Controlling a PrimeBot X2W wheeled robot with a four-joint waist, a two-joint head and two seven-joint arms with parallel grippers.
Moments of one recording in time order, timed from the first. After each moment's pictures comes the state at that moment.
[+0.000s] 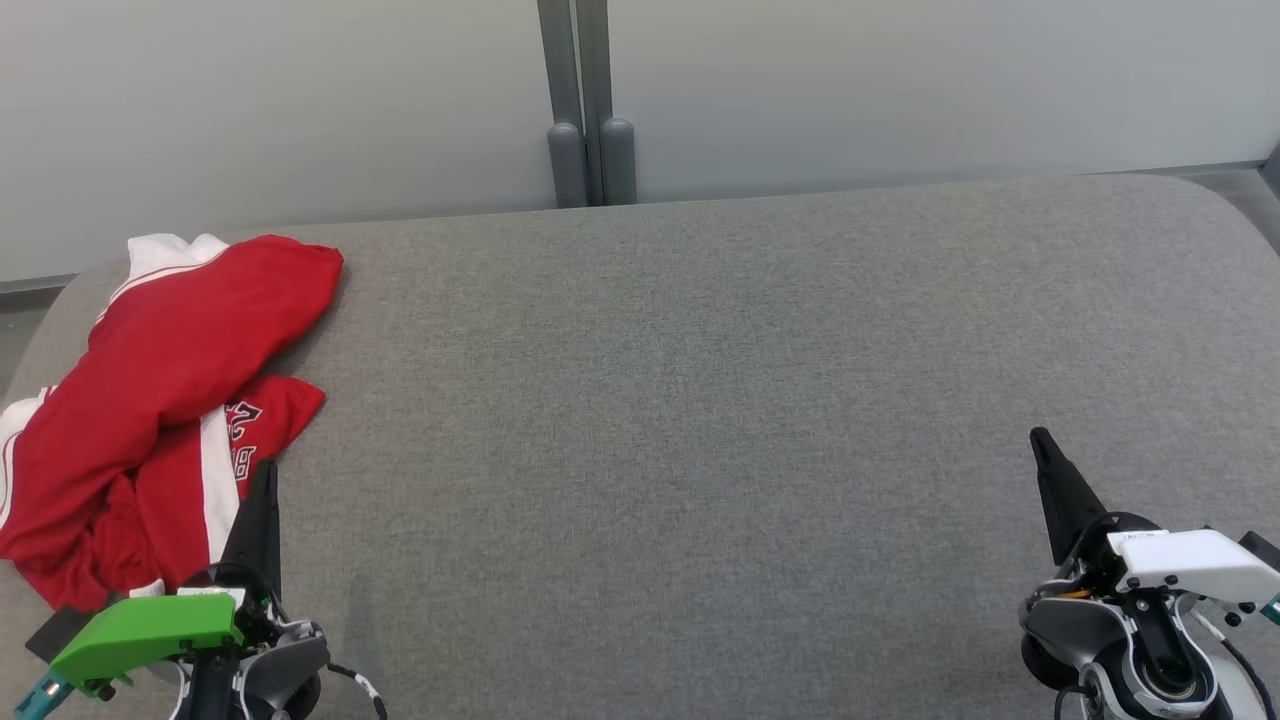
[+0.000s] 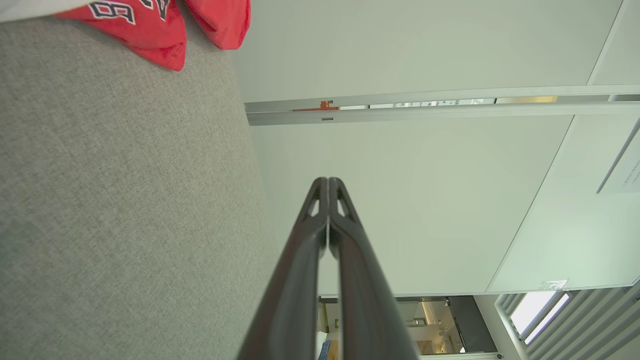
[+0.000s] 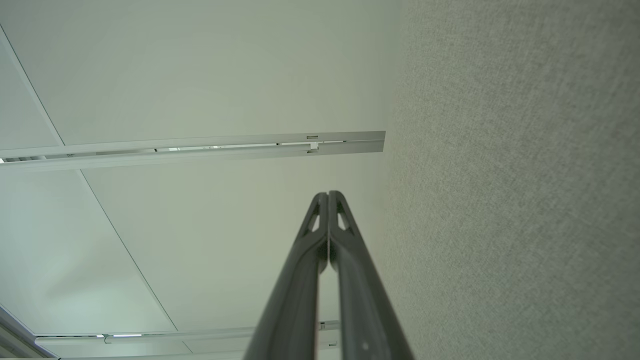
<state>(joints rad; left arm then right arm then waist) -0.10 0.05 0.11 0.25 -1.61 -0.13 0.11 -0.11 -0.05 -0.11 0.25 1.61 0.13 0.11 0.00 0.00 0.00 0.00</state>
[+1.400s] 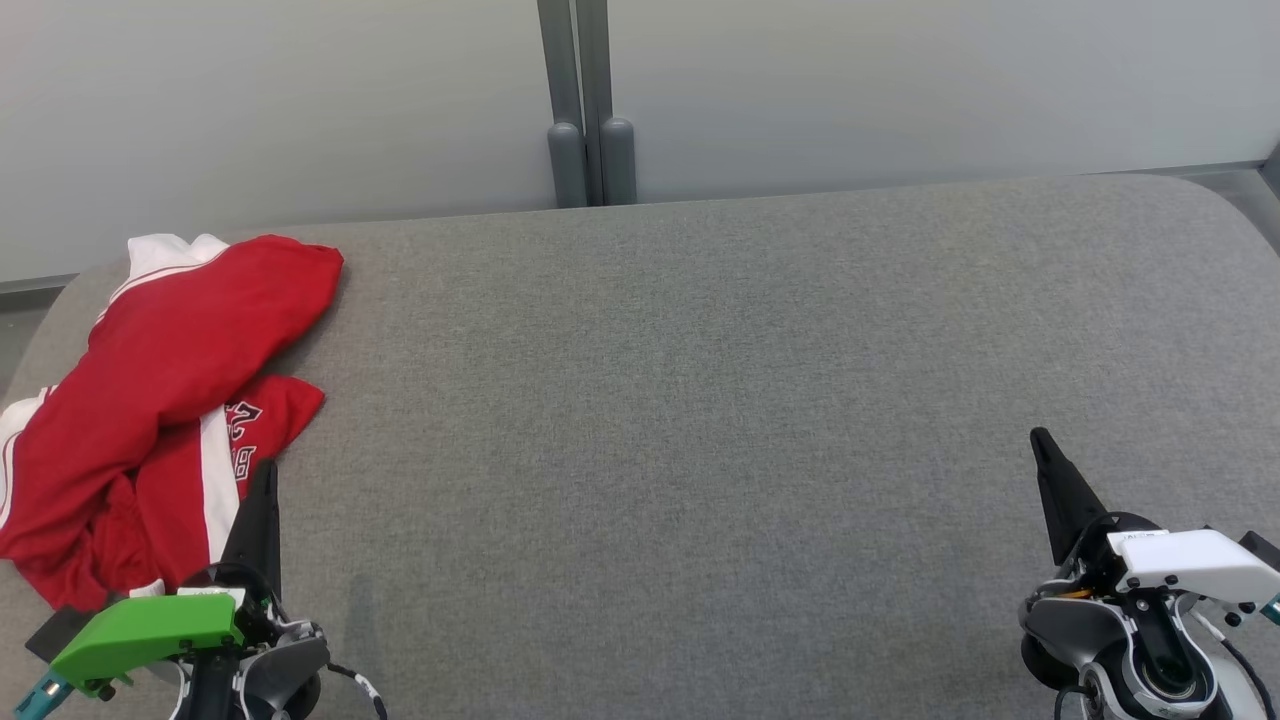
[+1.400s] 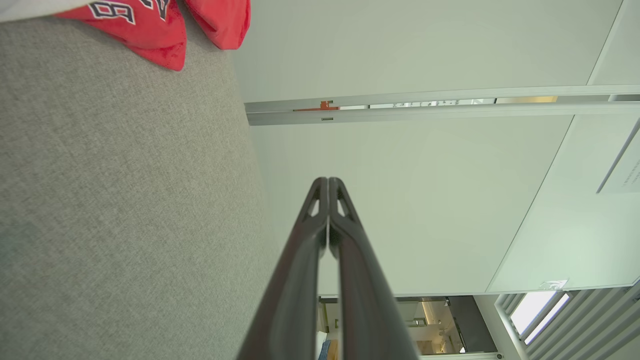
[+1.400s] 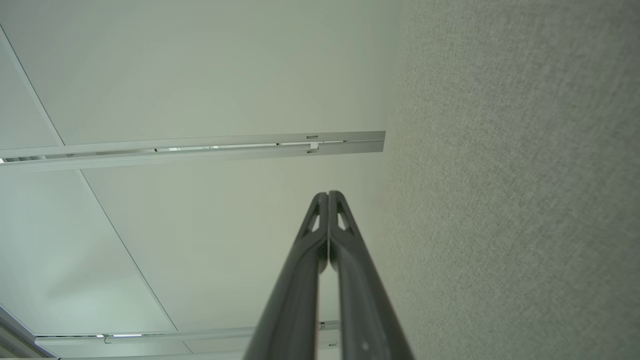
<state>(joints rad) -0.10 0.05 0.11 0.25 -1.61 -0.13 0.11 -0.11 -0.05 -0.11 0.25 1.61 0.13 0.11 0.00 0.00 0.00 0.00</state>
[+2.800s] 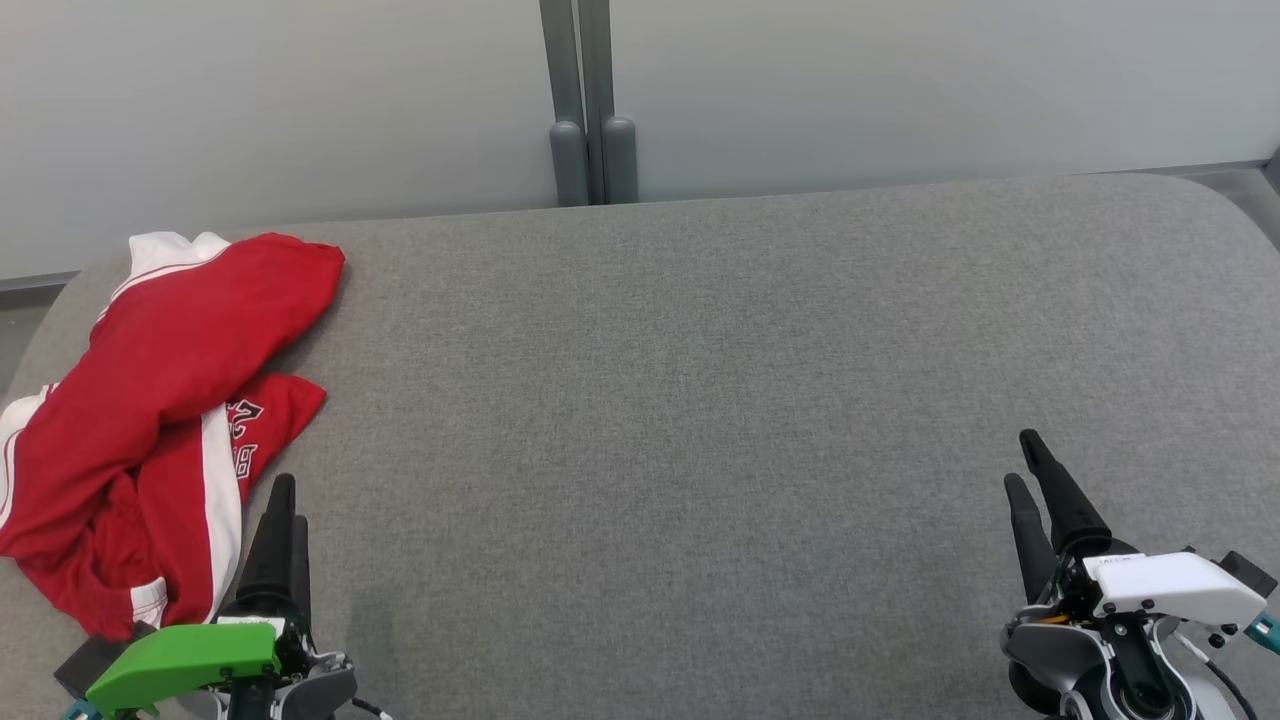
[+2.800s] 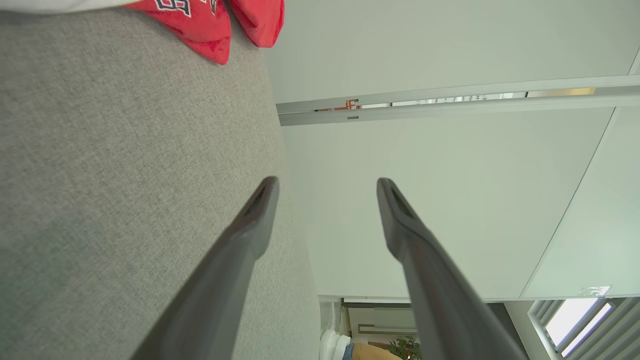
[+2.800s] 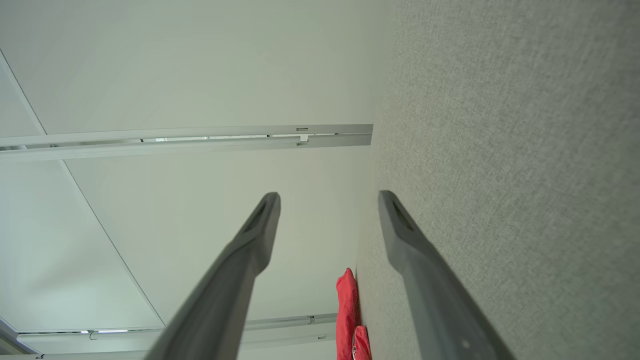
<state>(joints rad) -0.05 0.04 0.06 0.25 -1.56 -0.13 0.04 -0.06 -0.04 -0.06 0.21 1.59 0.13 0.07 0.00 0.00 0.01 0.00</state>
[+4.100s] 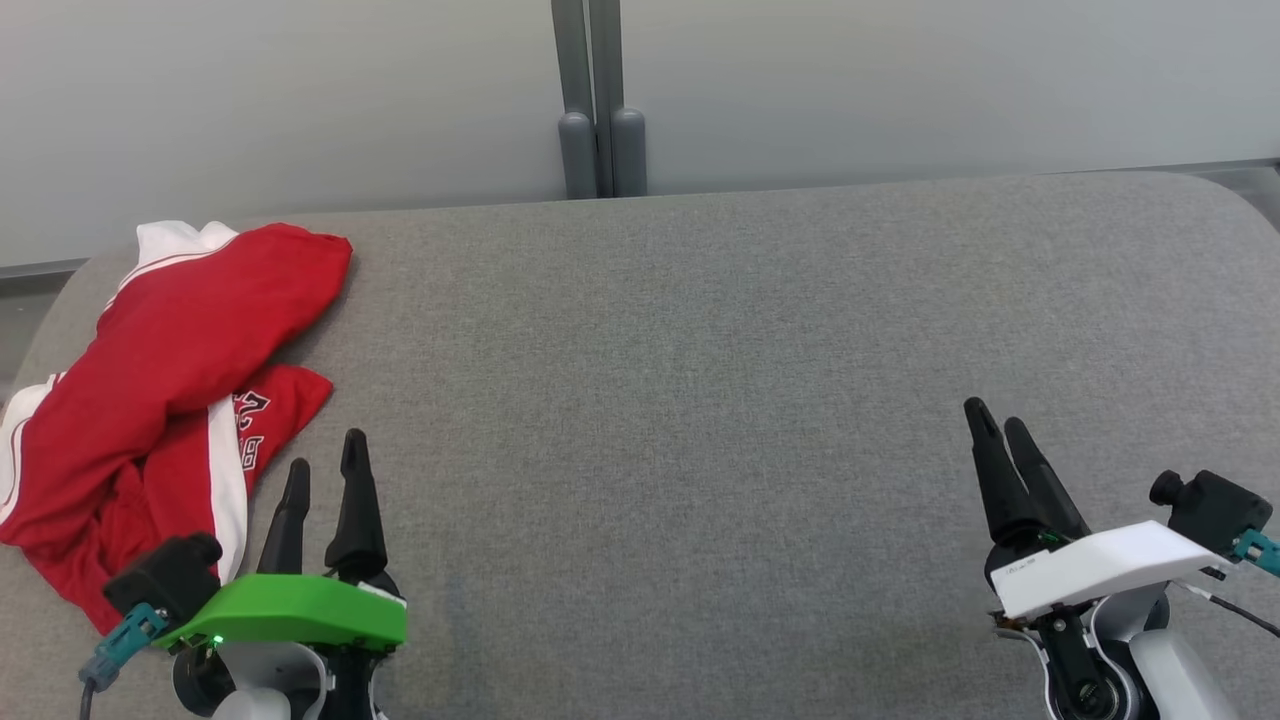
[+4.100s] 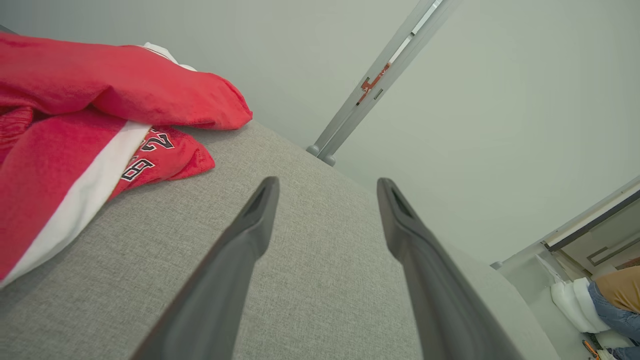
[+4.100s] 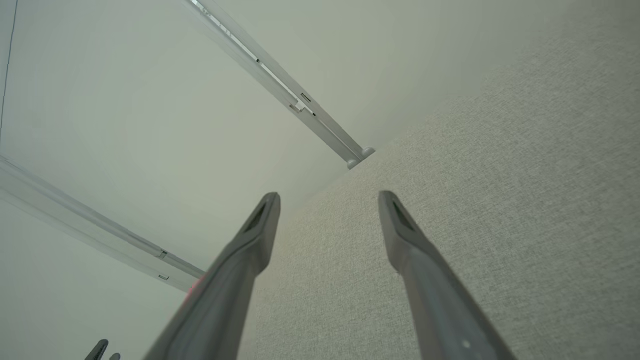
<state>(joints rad) -0.07 0.04 -0.06 0.15 -0.74 -0.02 -0.10 -0.06 -0.14 0.11 0.11 0.94 0.13 -0.10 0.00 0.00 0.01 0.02</state>
